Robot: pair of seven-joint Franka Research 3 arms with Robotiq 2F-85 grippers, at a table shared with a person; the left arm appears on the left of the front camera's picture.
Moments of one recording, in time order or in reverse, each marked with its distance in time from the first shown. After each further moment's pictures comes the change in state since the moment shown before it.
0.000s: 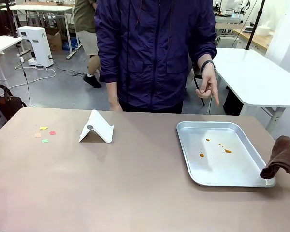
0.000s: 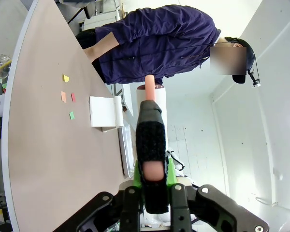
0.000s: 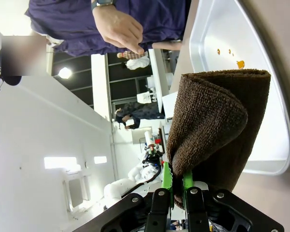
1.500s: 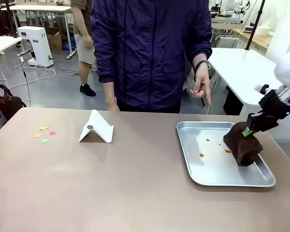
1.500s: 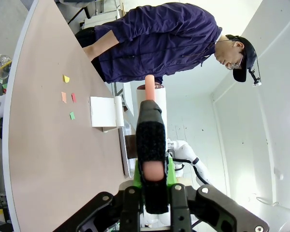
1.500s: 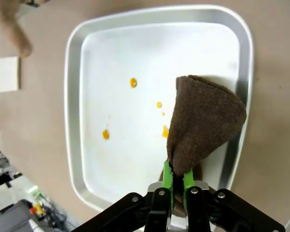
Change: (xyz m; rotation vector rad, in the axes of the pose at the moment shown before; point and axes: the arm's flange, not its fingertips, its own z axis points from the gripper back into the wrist) left arm 0.002 -0.001 0.000 0.003 0.002 -0.003; right arm 0.103 0.104 -0.212 -1.003 0.341 0.598
